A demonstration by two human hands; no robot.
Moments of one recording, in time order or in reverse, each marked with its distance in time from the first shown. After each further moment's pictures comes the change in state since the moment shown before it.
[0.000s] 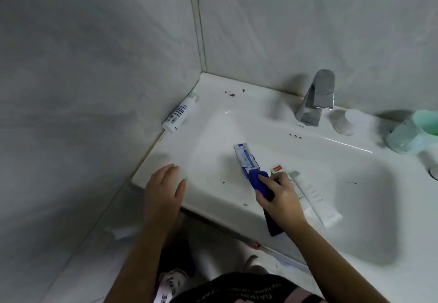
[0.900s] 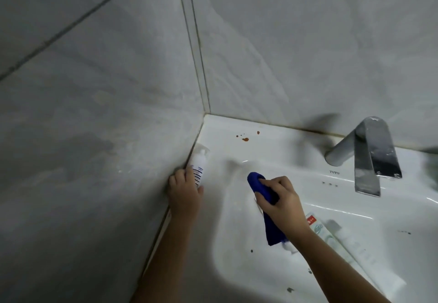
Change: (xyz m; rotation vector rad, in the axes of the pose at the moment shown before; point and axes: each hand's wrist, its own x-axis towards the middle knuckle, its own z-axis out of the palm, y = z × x) left_hand 0.218 -0.046 0.084 0.272 -0.138 0.066; right_hand 0.175 -0.053 0.044 0.264 0.131 0.181
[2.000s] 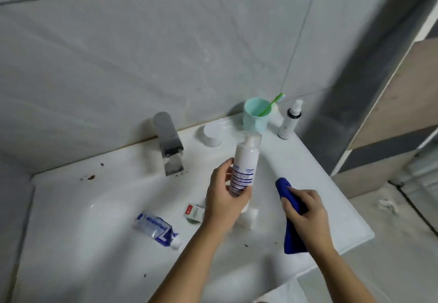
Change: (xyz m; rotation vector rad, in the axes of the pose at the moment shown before) left_hand -0.150 0.359 -0.045 -1.148 -0.598 0.399; right_hand -0.203 0.138 -0.243 0.066 0.717 0.481
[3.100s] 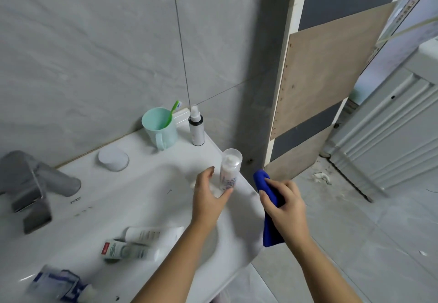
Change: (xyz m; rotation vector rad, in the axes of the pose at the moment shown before) left_hand 0.041 -0.033 0.199 0.169 -0.132 0.075; right_hand 0.050 0.067 -0.125 -0.041 0.229 0.034
